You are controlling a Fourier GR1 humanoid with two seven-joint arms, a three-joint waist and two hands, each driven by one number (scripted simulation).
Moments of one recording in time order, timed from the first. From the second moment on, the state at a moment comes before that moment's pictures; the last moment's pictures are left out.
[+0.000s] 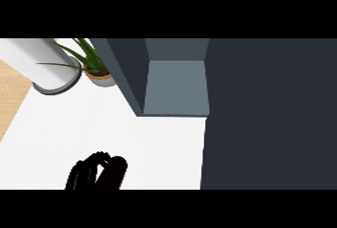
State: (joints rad) left arm 0.06 0.03 0.10 -0.94 0.18 -0.39 -0.79; right arm 0.12 -0.03 0.00 -2.39 -0.16 0.21 0.38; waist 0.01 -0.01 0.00
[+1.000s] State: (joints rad) left arm 0.17 0.00 -0.18 -1.73 0.37 -0.05 -0.27; right arm 0.10 -0.04 -0.03 -2.32 -0.17 0.23 0.35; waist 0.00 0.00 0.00
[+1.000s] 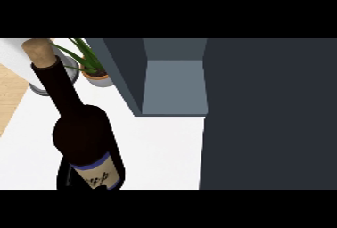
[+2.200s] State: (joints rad) left arm -0.38 0.00 -0.41 -1.35 0.31 0.45 -0.27; right arm 0.09 -0.04 -0.03 -2.32 -0.17 0.23 0.35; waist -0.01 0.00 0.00
